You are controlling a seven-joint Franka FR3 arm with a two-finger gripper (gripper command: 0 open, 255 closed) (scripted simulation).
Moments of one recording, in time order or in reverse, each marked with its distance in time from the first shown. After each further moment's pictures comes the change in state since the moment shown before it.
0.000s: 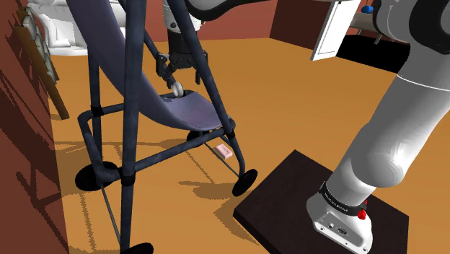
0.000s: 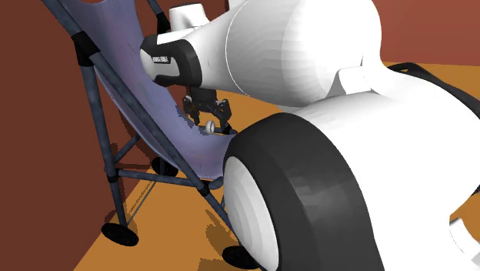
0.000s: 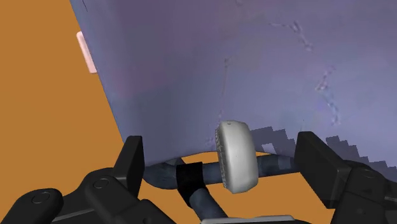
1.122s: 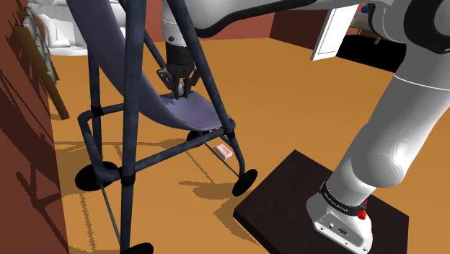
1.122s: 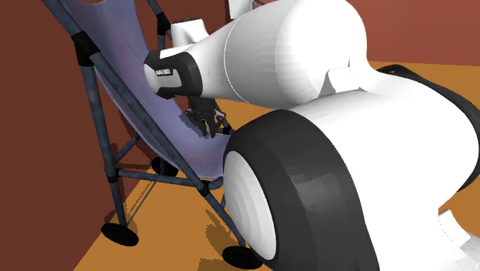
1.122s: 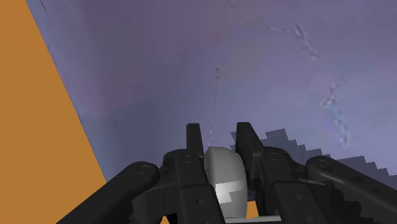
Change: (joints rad) arm 0.005 0.023 0.001 -0.051 -0.001 0.082 0.006
